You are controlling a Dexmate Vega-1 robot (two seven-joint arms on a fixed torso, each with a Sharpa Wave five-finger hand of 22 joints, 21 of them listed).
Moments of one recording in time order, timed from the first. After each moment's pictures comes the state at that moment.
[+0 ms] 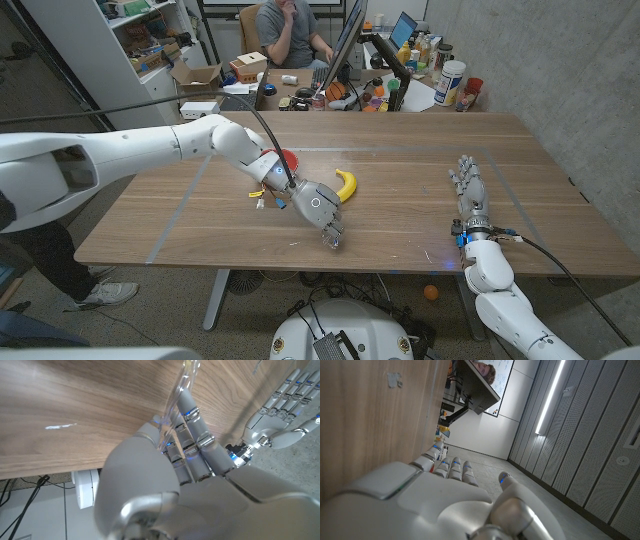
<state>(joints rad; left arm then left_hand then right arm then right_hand) -0.12 0.86 1.48 -1.65 1.78 -0.83 0.80 1.26 0.10 0.39 -0.17 0.19 0.41 0.02 0.43 0.22 0.55 -0.12 0.41 0.22 0.91 -0.08 0.29 0.20 1.01 -0.16 0.78 0.19 -1.25 -0.46 -0.22 -1.47 0.49 0.63 -0.27 0.03 0.07 0.35 0.16 0.26 0.01 0.02 0.19 0.18 0.00 0.02 0.20 0.18 -0.07 -0.03 0.19 0.18 0.13 -0.04 0.20 0.17</state>
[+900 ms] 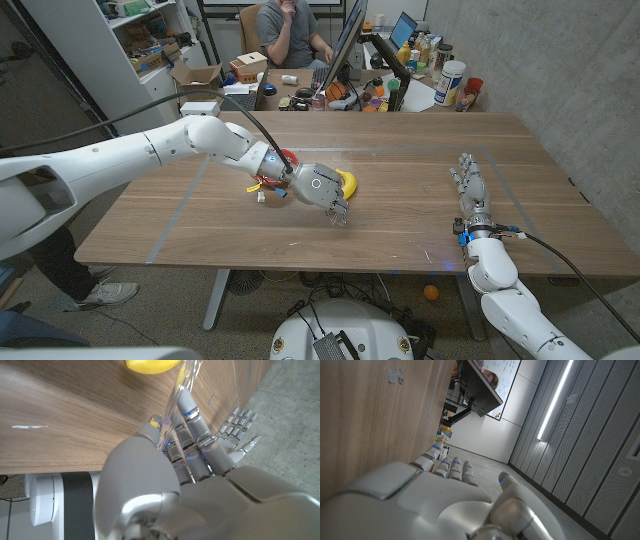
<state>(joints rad) 0.09 0.95 1.17 -1.76 1.63 -0.83 0.59 1.26 0.10 0.39 -0.16 0.19 0.41 0.03 0.42 0.22 0.55 -0.11 0.39 0.22 0.91 -0.09 0.28 0.20 1.01 -0.16 0.80 0.19 -1.28 -0.49 -0.21 -1.54 0.45 0.55 -0.31 0.03 0.08 0.34 0.16 0.26 0.01 0.02 0.19 0.18 0.00 0.02 0.20 0.18 -0.07 -0.03 0.19 0.18 0.13 -0.04 0.20 0.17</state>
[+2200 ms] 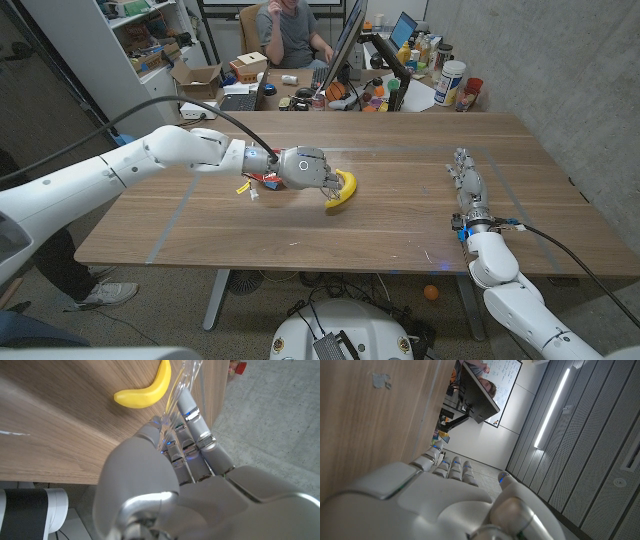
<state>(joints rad) 0.40 1.08 0.81 -1.90 1.47 -0.68 0.38 1.24 0.13 0.39 -0.16 0.19 0.43 0.04 0.41 0.22 0.57 -0.11 0.39 0.22 0.92 -0.08 0.25 0.19 1.00 -0.16 0.81 0.19 -1.28 -0.53 -0.22 -1.61 0.43 0.49 -0.32 0.04 0.08 0.34 0.16 0.26 0.01 0.02 0.19 0.18 0.00 0.02 0.20 0.18 -0.07 -0.04 0.19 0.18 0.13 -0.04 0.20 0.17</state>
